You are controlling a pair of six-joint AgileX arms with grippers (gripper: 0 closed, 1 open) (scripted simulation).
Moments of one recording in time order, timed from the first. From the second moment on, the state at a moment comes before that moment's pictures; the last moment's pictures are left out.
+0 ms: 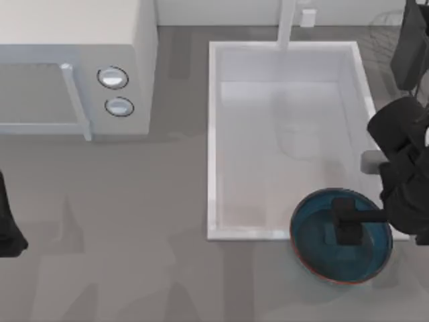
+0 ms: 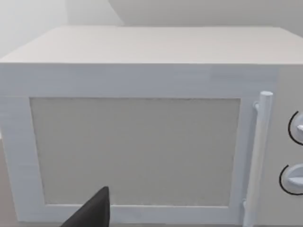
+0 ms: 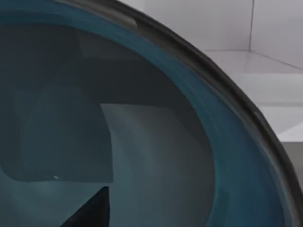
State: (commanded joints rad) left arm 0.00 0.00 0.00 0.00 0.00 0.00; right arm 0.39 1.66 0.87 -0.67 0.05 0.40
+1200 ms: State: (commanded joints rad) left arm 0.00 0.00 0.00 0.00 0.00 0.00; right arm 0.39 1.66 0.87 -0.67 0.05 0.40
